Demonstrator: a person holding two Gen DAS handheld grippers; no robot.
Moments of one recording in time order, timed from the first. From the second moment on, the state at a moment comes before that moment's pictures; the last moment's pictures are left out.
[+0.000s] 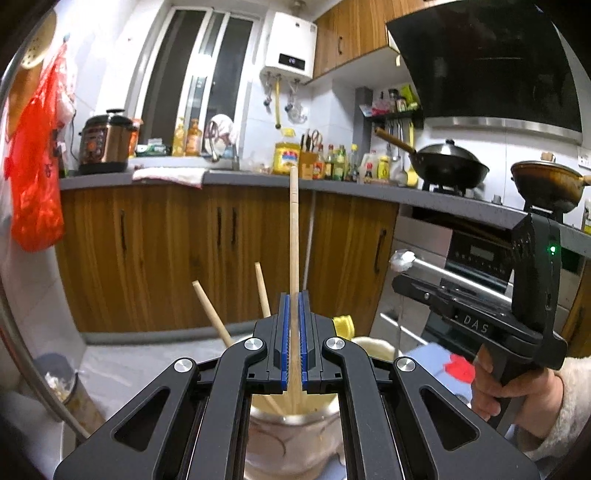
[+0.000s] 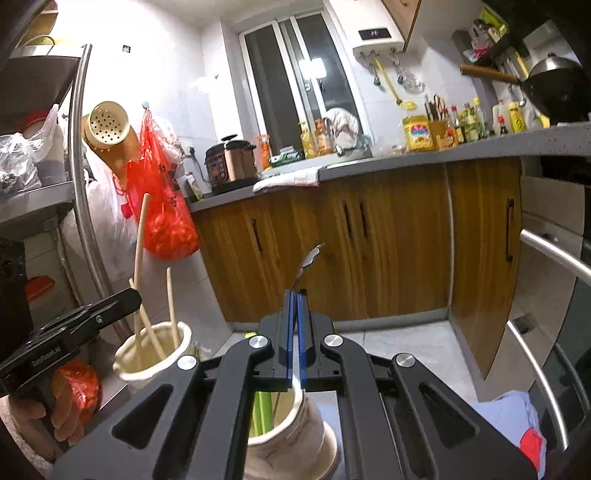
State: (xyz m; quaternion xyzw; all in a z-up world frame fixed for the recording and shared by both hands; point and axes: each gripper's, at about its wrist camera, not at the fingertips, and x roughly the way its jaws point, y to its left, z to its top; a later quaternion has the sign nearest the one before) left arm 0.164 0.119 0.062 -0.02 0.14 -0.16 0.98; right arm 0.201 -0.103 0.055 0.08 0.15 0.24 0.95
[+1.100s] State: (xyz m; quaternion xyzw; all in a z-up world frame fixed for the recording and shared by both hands) left arm 0.178 0.110 0.044 -0.01 0.20 -0.17 0.97; right arm 0.200 -0.094 0.043 0.05 0.21 0.26 0.94
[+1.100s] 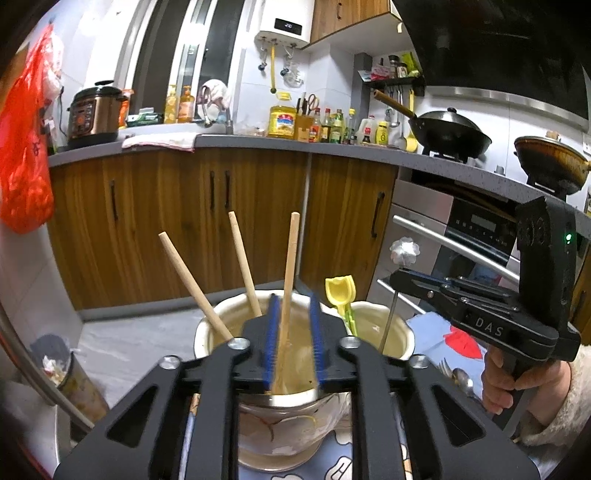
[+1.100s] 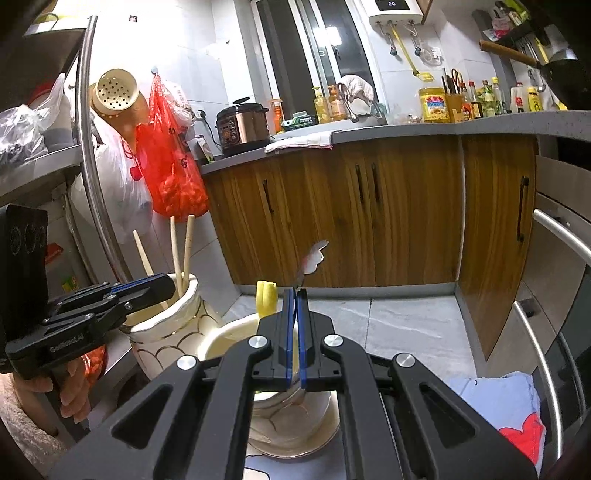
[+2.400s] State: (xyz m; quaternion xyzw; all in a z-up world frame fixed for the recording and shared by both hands) left arm 0.087 0.068 0.091 0.04 0.21 -0.11 0.97; right arm 0.090 -0.167 0.099 0.07 0.21 0.25 0.94
